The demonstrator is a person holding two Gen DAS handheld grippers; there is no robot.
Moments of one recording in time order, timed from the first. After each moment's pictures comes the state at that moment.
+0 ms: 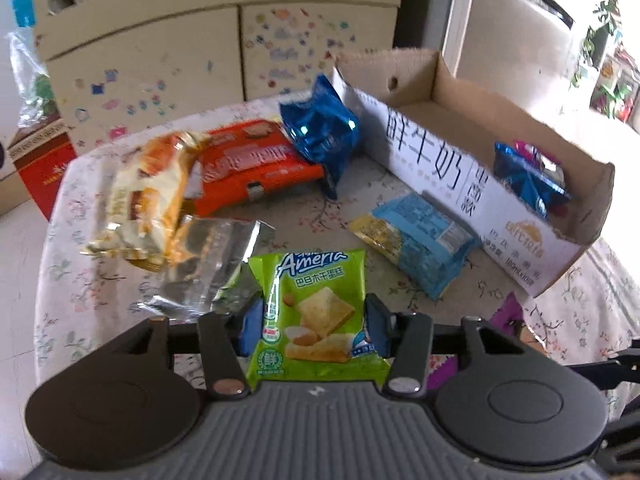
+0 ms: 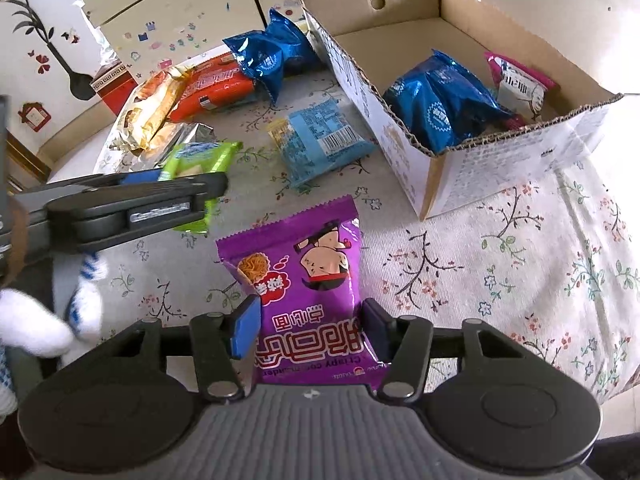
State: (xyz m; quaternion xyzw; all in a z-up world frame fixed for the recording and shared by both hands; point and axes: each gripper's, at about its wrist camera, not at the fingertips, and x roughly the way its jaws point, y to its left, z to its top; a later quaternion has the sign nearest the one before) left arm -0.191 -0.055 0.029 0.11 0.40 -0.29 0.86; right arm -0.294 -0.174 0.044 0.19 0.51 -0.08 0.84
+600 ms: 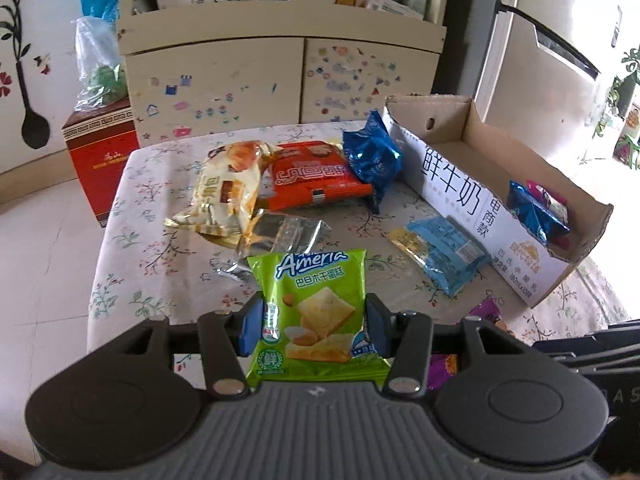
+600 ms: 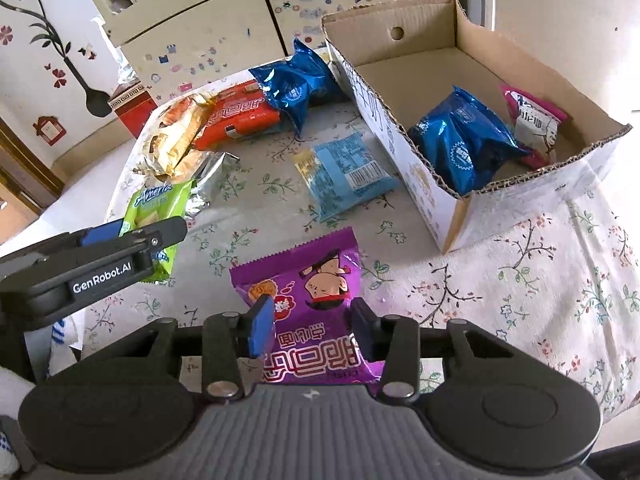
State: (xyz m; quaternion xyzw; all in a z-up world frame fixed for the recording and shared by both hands) left arm -0.215 -0.006 0.051 0.06 0.38 -0.24 0.89; right arm -0.284 -0.169 0.056 0.19 0.48 -0.06 0.86
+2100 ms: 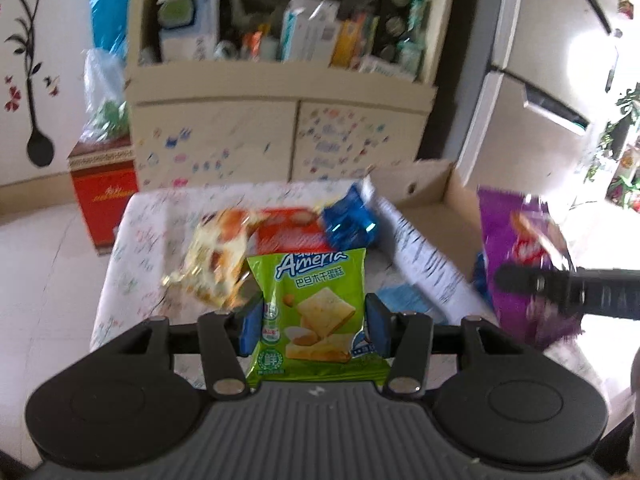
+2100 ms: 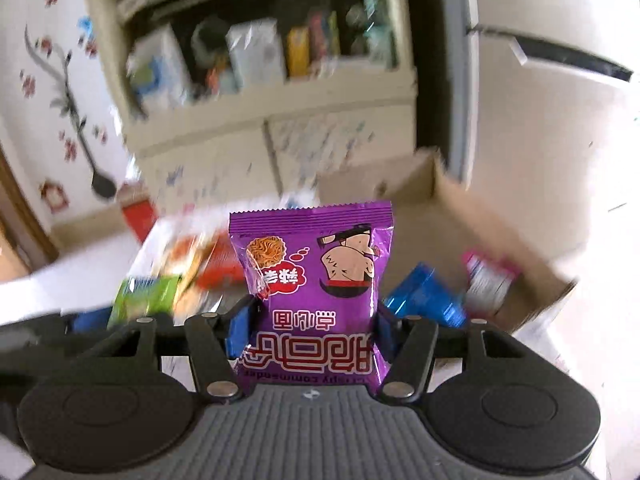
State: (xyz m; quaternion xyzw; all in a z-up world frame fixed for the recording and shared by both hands) left arm -0.223 -0.020 0.107 0.02 0.33 -0.25 0.91; right arm -0.290 -0.206 0.133 0.14 0.32 -0.10 0.93
